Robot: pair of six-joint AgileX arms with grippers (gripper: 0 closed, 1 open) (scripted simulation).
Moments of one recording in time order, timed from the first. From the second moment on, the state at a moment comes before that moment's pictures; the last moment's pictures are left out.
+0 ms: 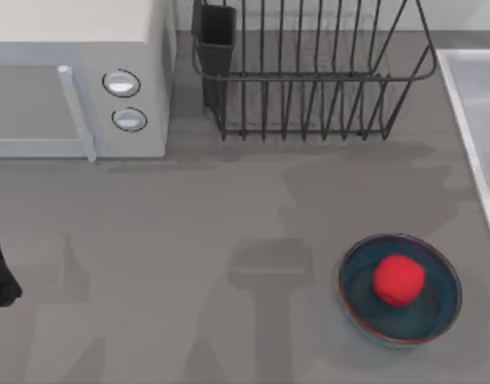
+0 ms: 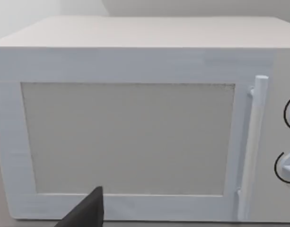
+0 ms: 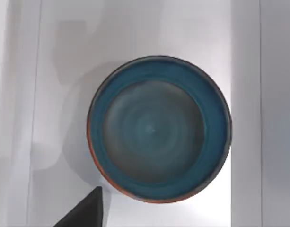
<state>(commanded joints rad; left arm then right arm) 0.00 0.00 0.00 0.00 0.00 0.00 -0.24 1.84 1.57 -0.78 0.00 -0.28</state>
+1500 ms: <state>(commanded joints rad) 0.00 0.00 0.00 0.00 0.00 0.00 -0.38 2.61 2.30 -1.17 -0.03 -0.35</state>
